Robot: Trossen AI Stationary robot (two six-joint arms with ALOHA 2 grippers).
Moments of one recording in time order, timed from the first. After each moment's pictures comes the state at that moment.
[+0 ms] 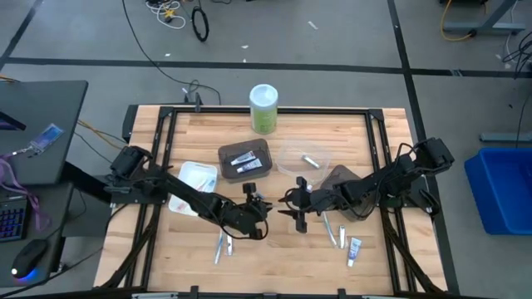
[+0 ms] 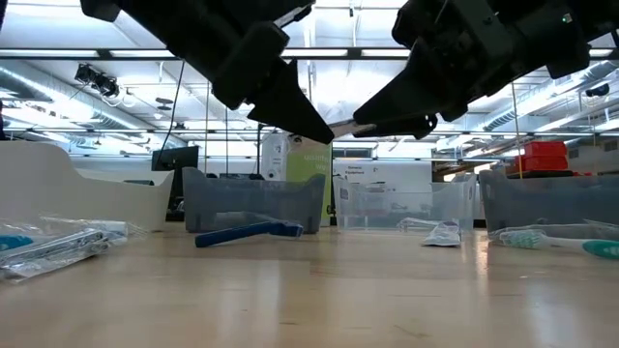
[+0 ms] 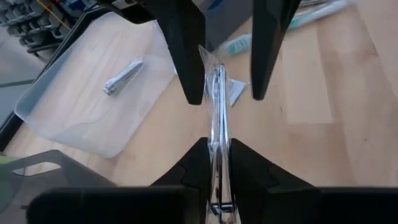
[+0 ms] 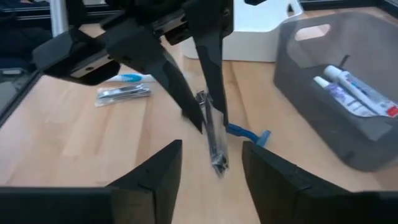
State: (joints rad) left arm -0.41 1.80 1.03 0.08 -0.66 -0.10; right arm 0.32 1.60 0.67 0.45 0.28 0.20
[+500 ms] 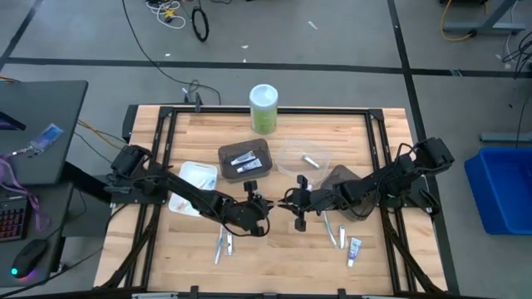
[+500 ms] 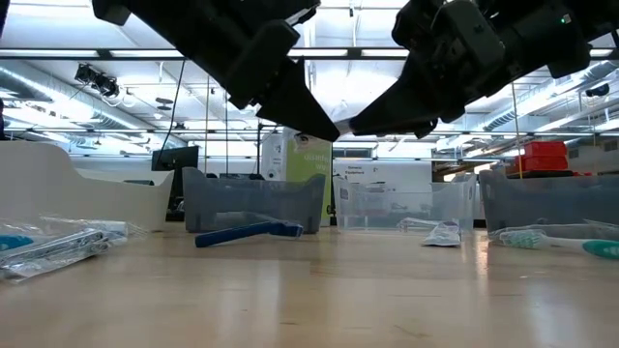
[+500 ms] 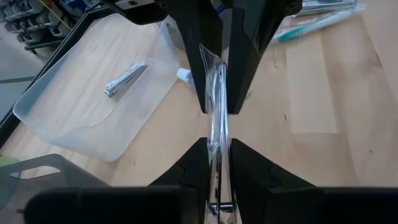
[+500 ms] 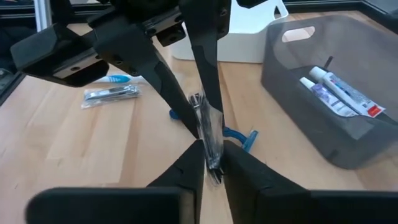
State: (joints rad) left arm -0.38 1.80 1.03 0.10 -0.65 -0.10; right arm 0.32 1.60 0.67 0.45 0.32 0.20
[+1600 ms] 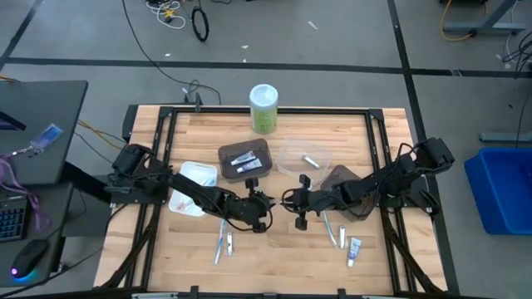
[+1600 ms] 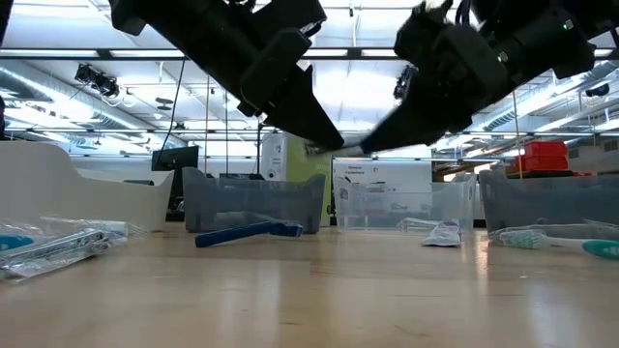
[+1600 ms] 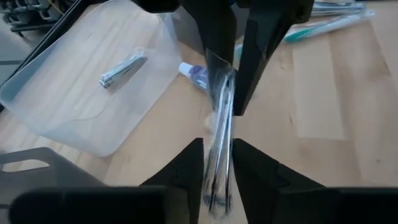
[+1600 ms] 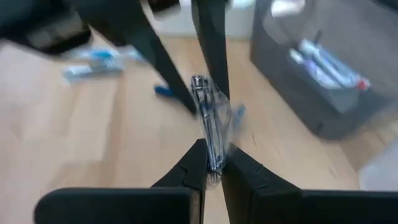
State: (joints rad) left arm -0.34 1.80 1.03 0.10 -0.59 -0.15; right arm 0.32 1.60 0.68 0.33 0.35 0.23
